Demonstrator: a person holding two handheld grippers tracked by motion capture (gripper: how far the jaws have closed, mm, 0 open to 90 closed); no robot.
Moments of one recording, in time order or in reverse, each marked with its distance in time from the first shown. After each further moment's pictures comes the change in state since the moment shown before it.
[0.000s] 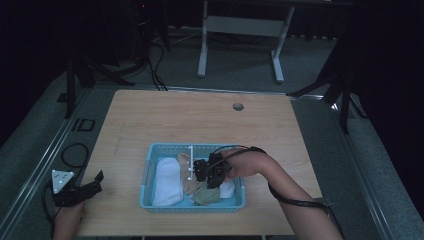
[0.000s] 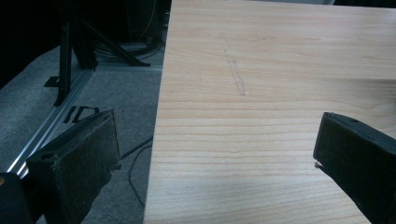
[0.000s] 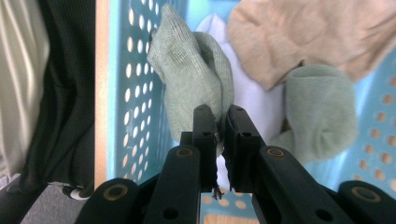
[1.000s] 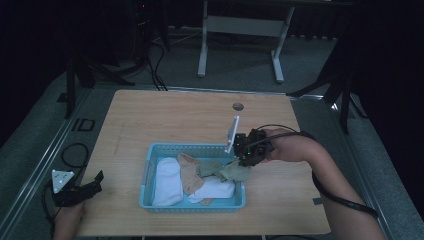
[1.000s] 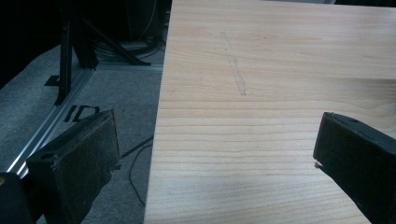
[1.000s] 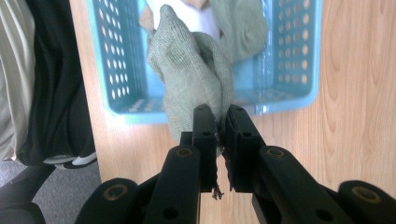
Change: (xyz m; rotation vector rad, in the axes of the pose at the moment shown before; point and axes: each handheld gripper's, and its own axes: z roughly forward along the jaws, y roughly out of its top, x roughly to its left) left arm 0.000 0.000 0.000 0.004 0.002 0.000; right arm 0.002 -0.080 -0.087 -0.043 -0.140 0.179
